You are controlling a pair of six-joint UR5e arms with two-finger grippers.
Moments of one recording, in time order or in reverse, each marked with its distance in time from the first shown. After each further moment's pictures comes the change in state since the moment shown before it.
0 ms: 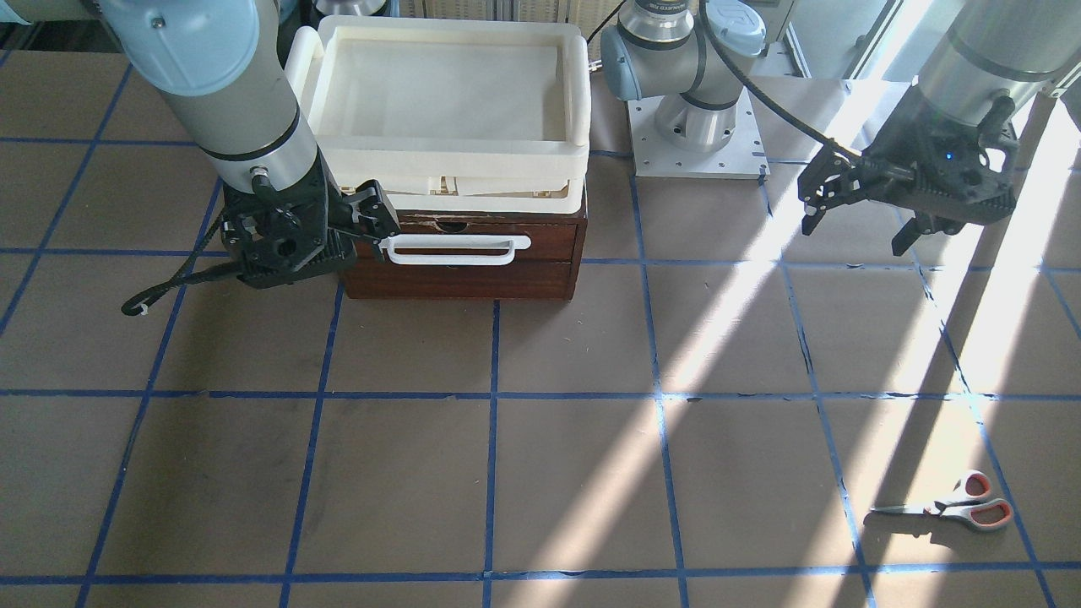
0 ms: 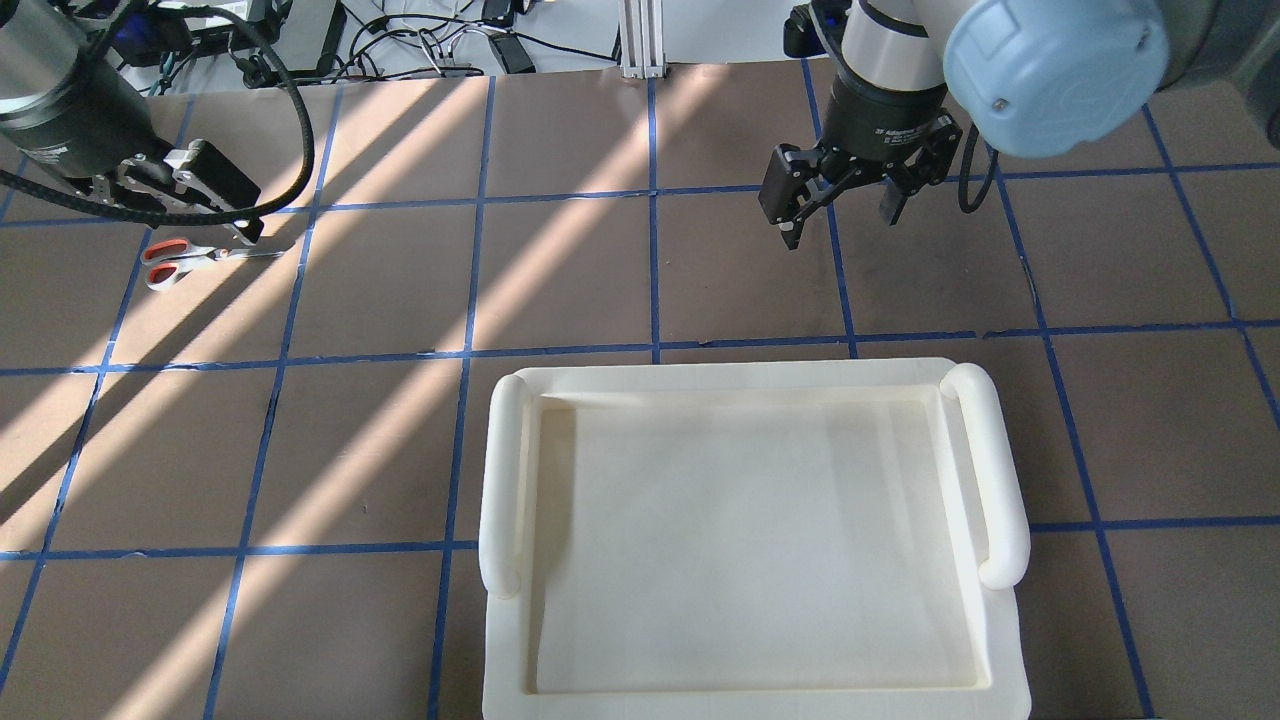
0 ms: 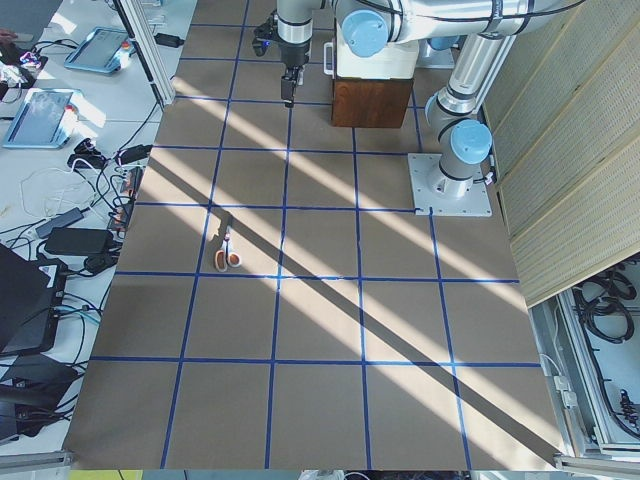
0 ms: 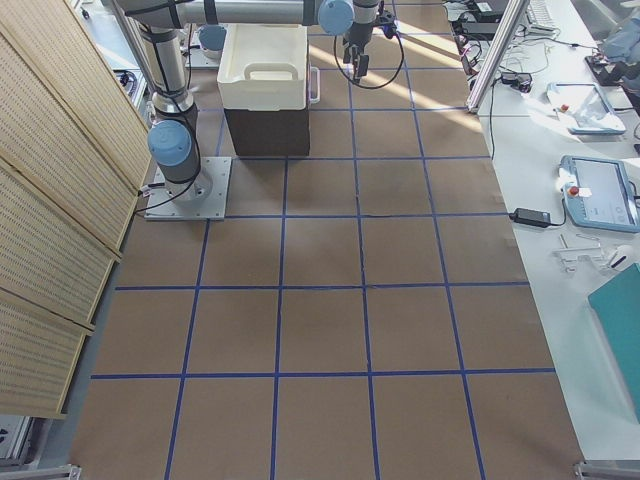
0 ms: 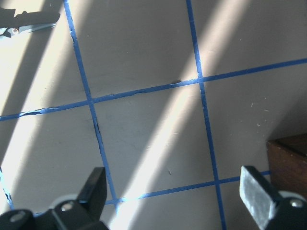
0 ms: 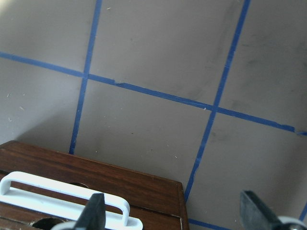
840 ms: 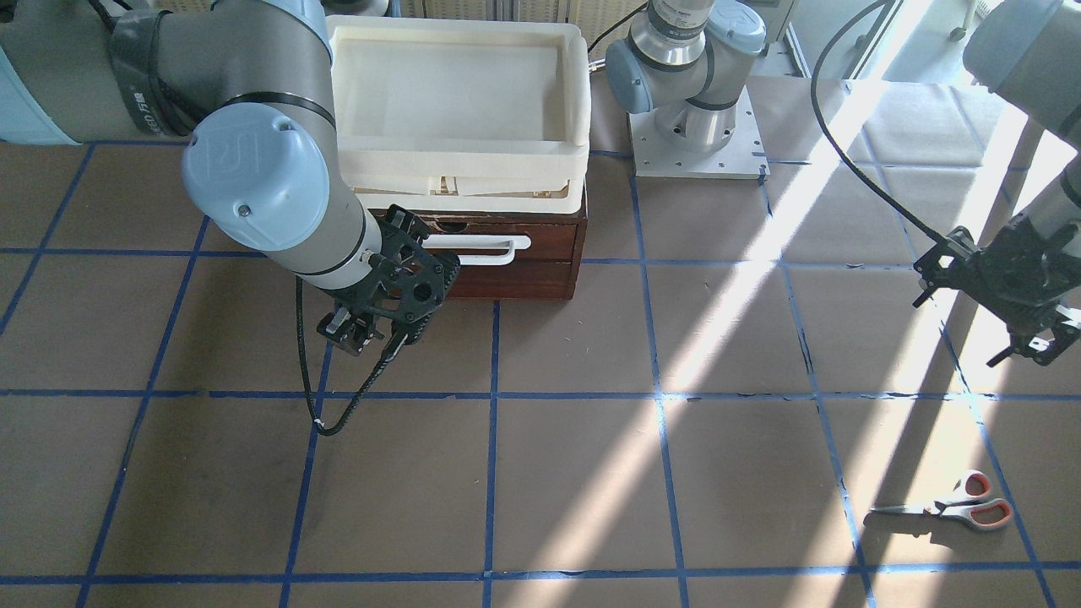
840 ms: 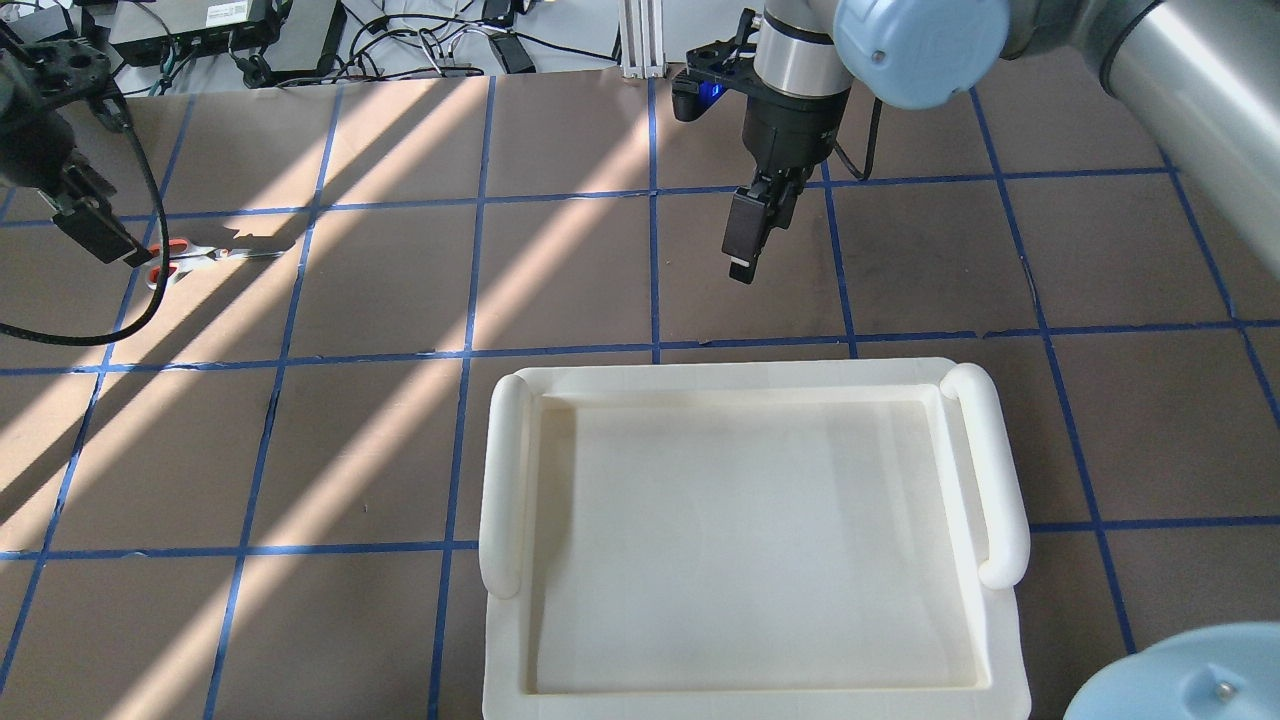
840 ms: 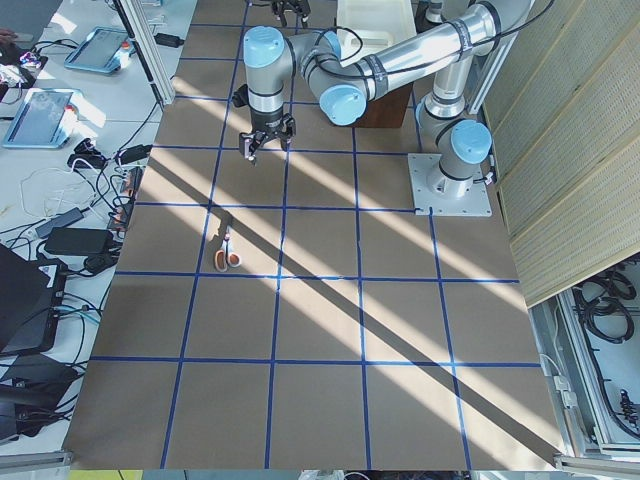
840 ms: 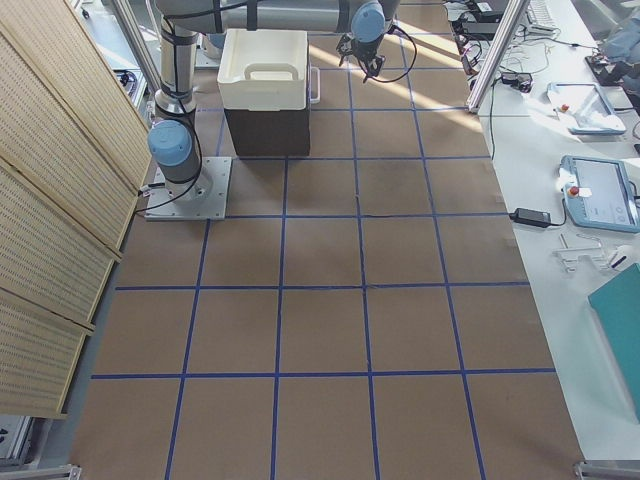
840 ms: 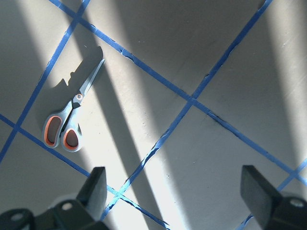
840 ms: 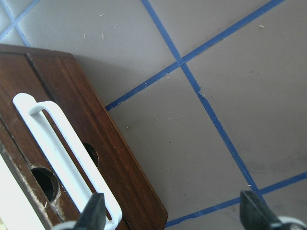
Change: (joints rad) left arm 0.168 -0.204 0.001 0.250 0.063 0.887; right arm 0.044 0.197 -0.164 0.176 0.094 -0.722
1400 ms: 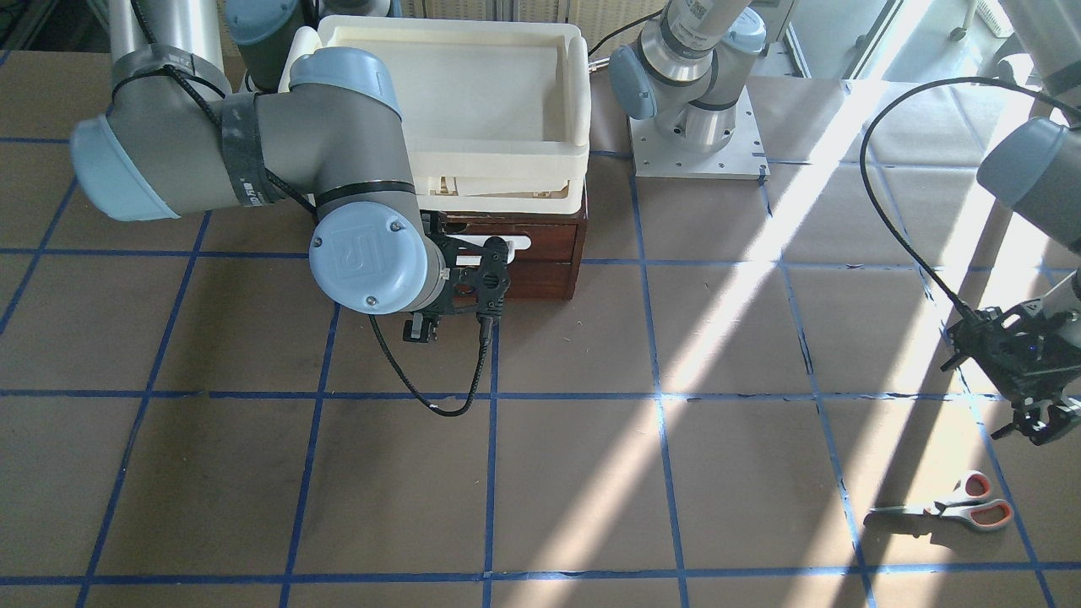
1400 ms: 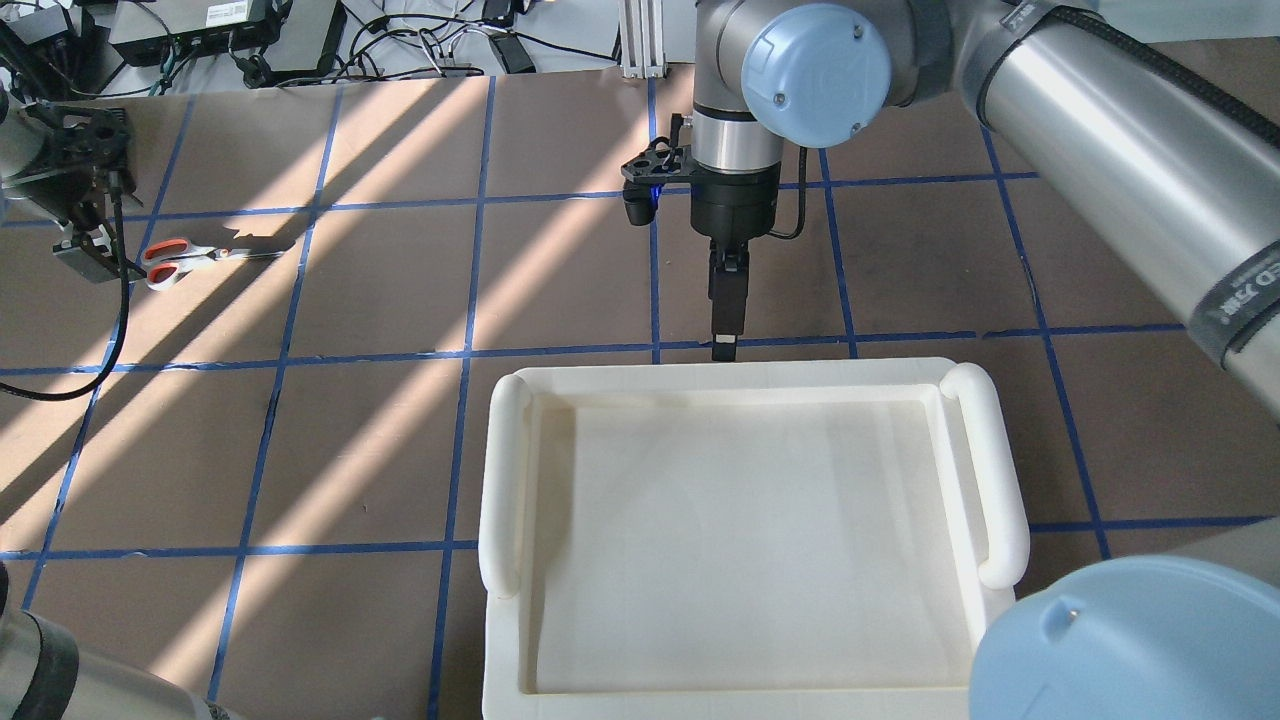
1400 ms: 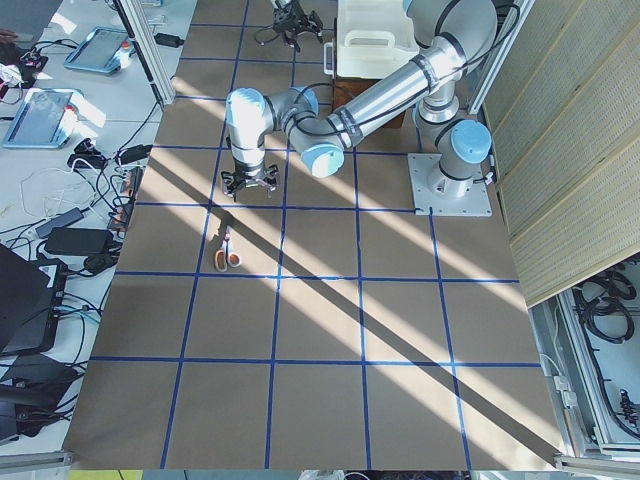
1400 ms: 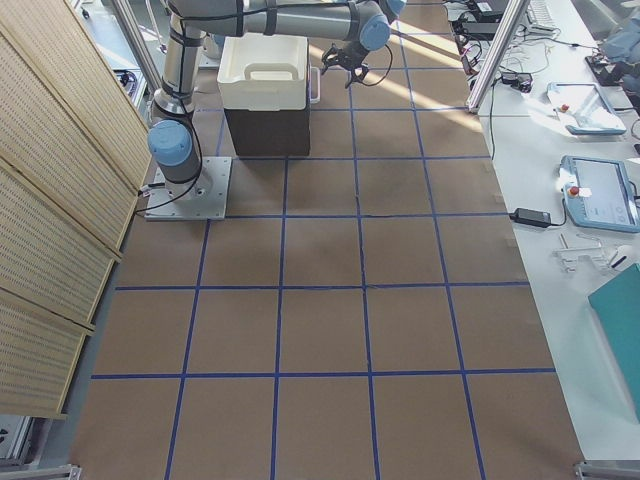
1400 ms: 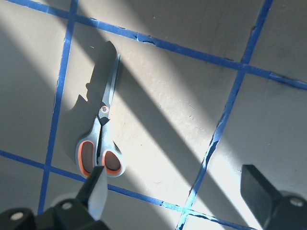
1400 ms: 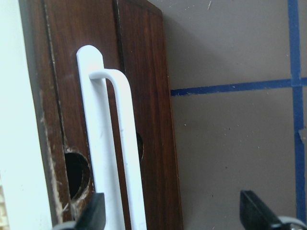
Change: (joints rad) left arm 0.086 -0.194 0.007 0.195 -0.052 0.394; right arm 0.093 0.086 0.021 0.081 0.008 -0.328
